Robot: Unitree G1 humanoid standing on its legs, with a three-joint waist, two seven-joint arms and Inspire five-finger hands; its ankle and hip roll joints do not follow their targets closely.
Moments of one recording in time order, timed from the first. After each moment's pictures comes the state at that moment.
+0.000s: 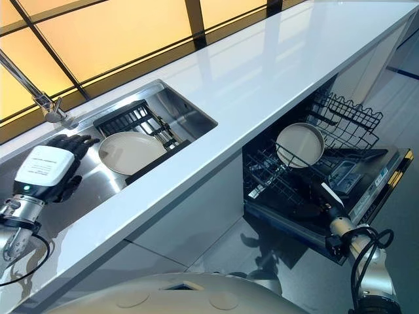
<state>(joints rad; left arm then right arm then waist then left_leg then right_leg) 0.34 0.92 0.12 0.23 0.99 -0.31 0.50 0.30 -0.50 -0.22 0.24 0.15 -0.05 0.48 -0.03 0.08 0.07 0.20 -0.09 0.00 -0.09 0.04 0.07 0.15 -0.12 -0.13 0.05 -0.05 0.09</state>
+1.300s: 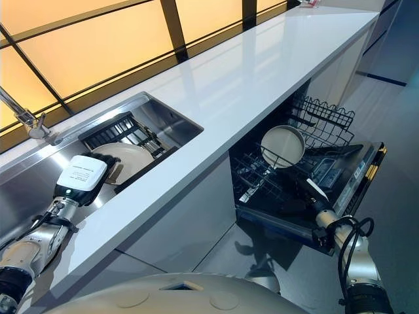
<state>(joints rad) 0.15 0.81 -0.15 0.43 1.18 -0.10 0.54 0.23 -0.51 -0.11 0.25 0.17 0.01 0.45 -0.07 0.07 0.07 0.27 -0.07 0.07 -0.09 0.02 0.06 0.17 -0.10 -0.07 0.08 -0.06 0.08</state>
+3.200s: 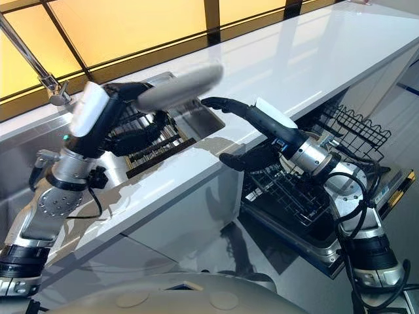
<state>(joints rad) 0.01 0.67 0.01 -0.17 0.37 -0.60 0.06 -0.10 -0.65 0.03 -0.26 0.11 -0.28 0.58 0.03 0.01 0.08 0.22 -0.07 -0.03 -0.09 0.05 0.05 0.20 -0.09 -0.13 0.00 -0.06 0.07</state>
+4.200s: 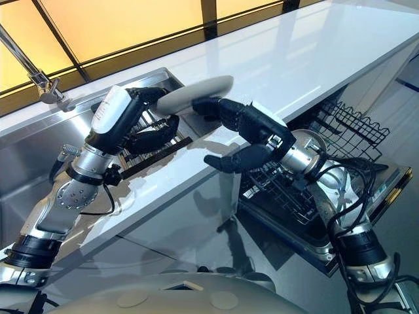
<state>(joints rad) -0.08 0.68 -0.07 -0.05 0.40 -0.47 0.17 -0.14 -0.53 0.13 -0.16 0.78 -0.03 0.57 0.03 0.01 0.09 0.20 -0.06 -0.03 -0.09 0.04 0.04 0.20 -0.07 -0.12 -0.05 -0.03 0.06</state>
